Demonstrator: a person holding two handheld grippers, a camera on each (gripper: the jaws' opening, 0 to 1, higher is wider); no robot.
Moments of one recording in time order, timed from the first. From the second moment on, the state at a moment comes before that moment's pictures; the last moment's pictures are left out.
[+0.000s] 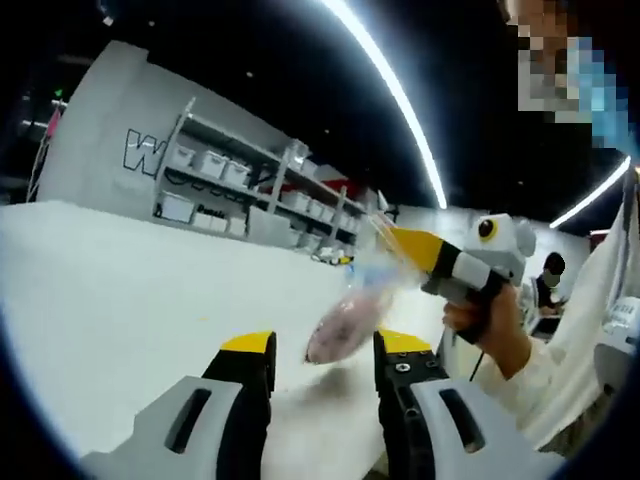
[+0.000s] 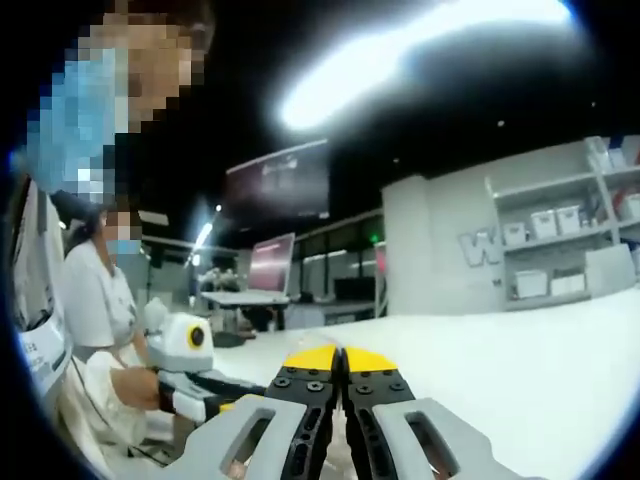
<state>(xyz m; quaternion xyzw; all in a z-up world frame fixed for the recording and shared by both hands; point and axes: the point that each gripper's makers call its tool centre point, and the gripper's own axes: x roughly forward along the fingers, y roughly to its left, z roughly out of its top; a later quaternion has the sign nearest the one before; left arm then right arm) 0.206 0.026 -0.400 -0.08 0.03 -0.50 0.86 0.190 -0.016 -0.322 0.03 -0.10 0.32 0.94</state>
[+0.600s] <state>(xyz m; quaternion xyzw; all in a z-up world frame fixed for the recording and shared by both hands) 0.220 0.036 -0.385 0.01 -0.05 -0.45 0.89 0.202 -0.022 -0.281 -0.05 -0.13 0.31 0.94</state>
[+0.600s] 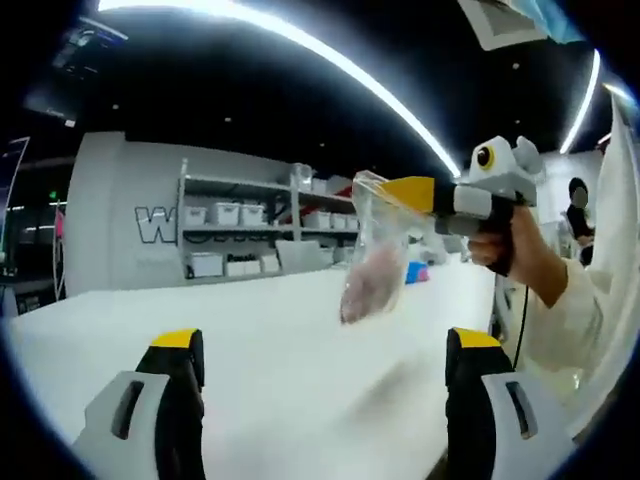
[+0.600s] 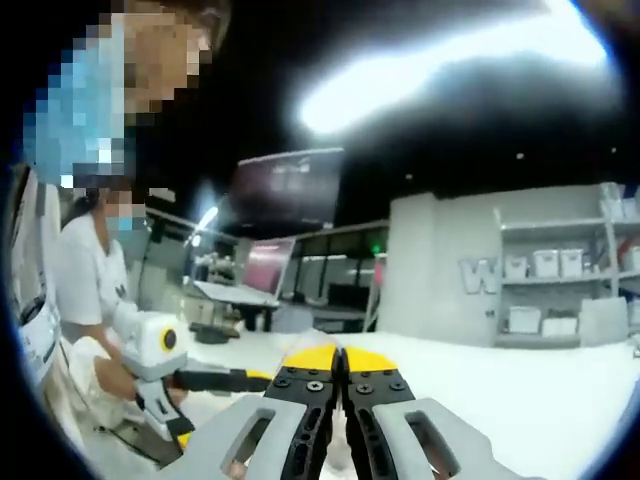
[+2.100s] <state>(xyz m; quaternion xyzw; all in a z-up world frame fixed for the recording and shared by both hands) 0.230 0.048 -0.391 0.01 -0.04 -0.43 0.90 0.273 -0.012 -0.272 -0.16 -0.09 0.32 0.93</state>
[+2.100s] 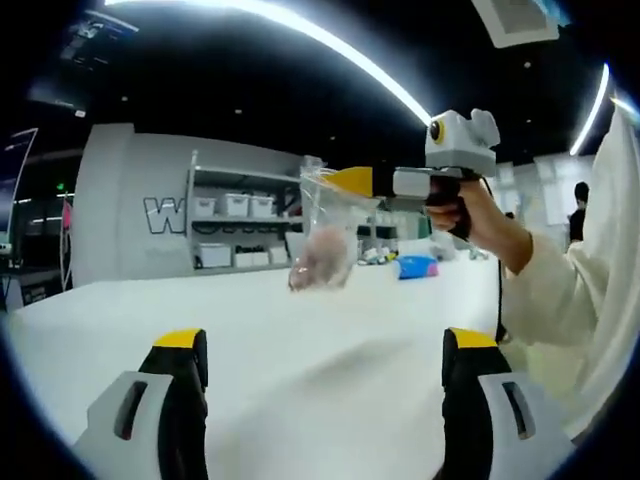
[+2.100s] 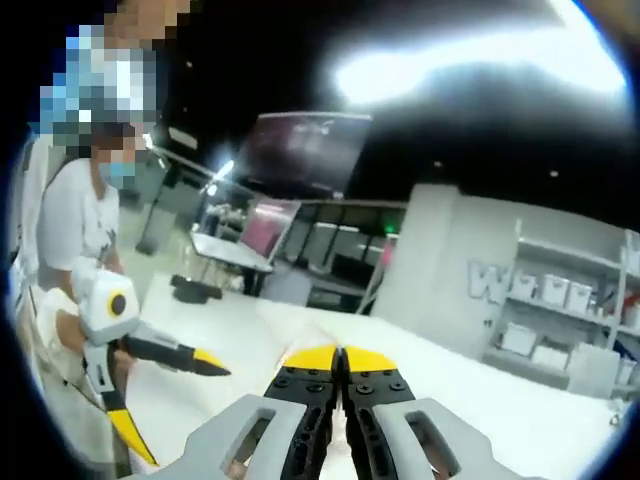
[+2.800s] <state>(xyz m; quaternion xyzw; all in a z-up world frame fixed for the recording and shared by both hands) 0.231 0.049 -0.384 0.01 -0.05 -0.43 0.90 0.308 -0.023 -0.257 -0.21 -0.06 0.30 0.93</state>
